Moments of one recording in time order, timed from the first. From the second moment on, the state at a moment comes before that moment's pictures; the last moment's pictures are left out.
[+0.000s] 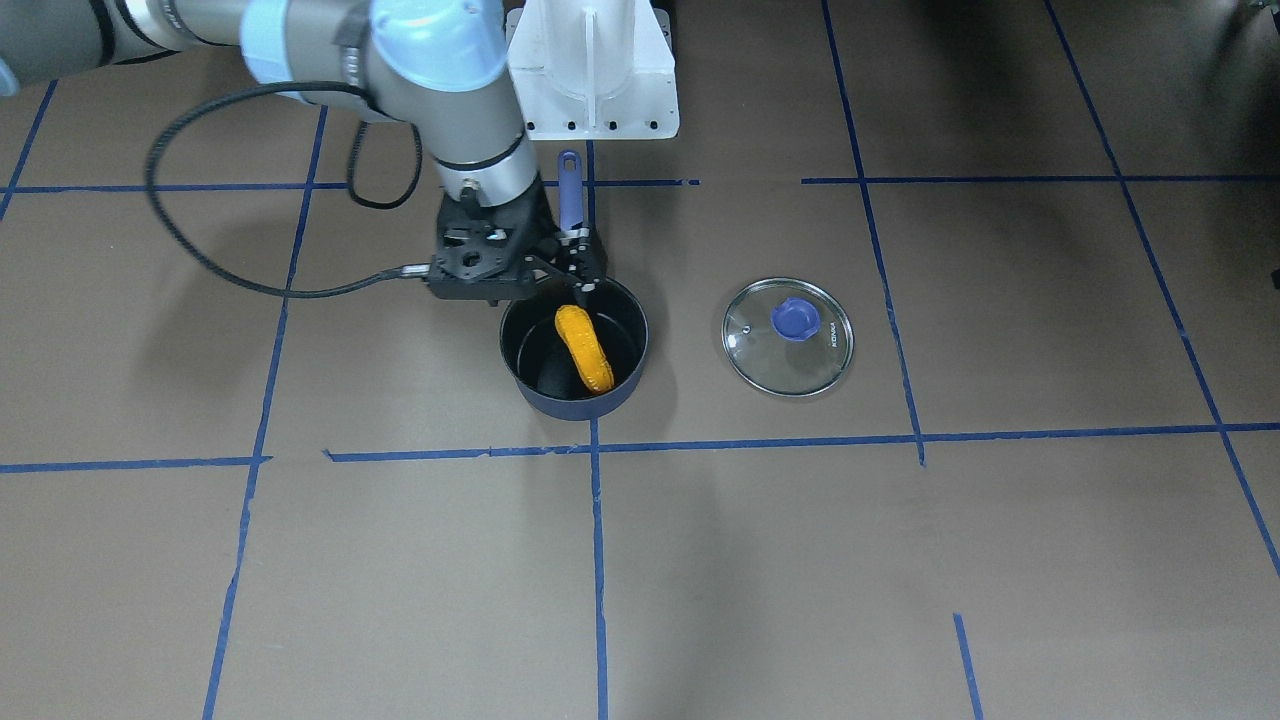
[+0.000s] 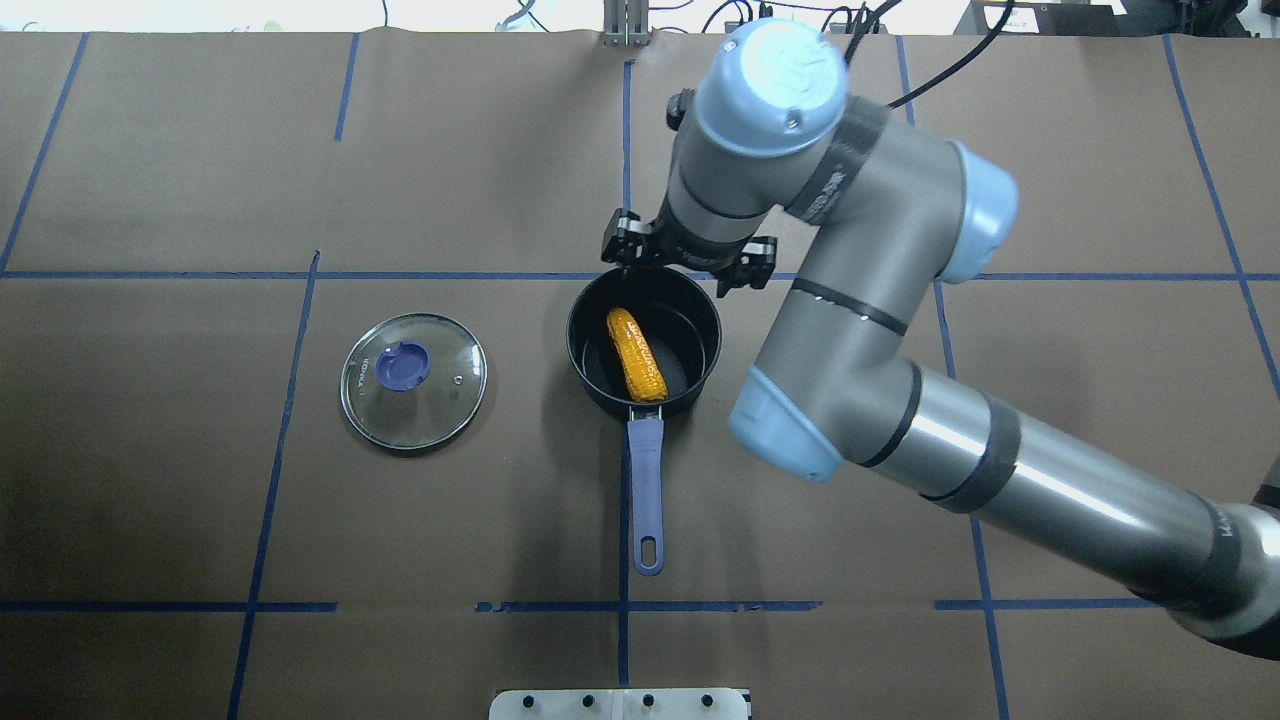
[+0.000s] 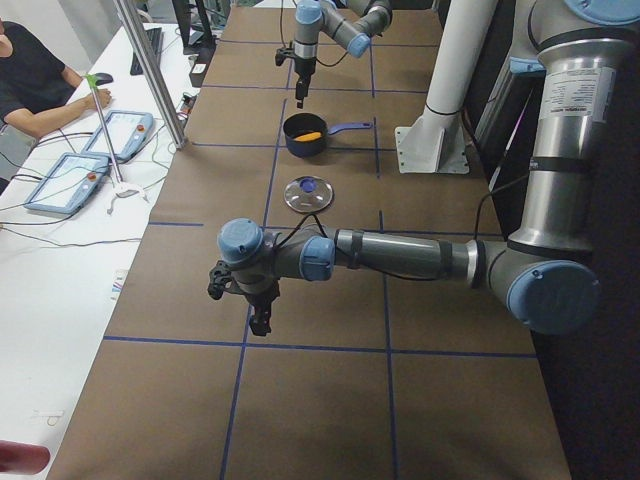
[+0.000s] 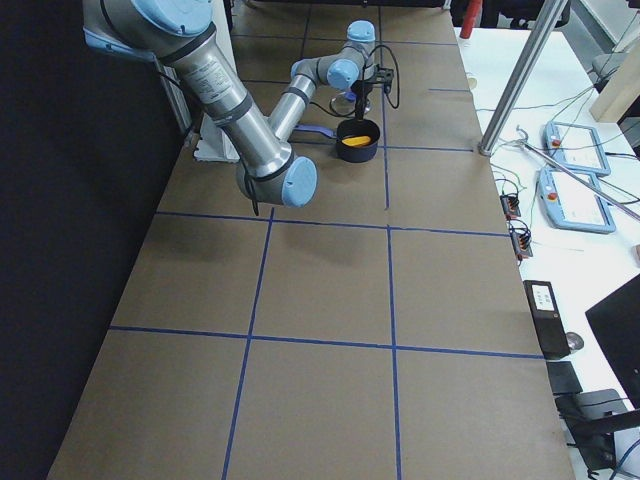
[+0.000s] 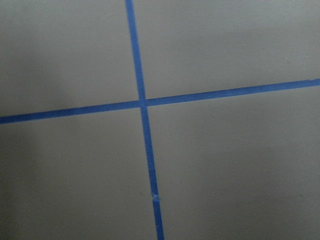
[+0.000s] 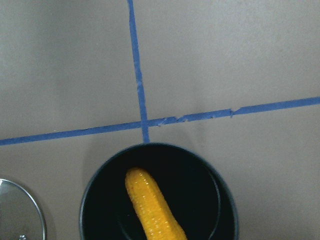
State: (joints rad) left arm -1.50 -1.62 -1.55 -1.54 -2.40 0.07; right arm 0.70 -0.82 1.73 -1.64 1.99 1.24
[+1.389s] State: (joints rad) left arm -1.57 -1.58 -1.54 -1.54 -2.40 0.11; right arm 1.40 -1.57 1.78 -1.62 2.40 0.08
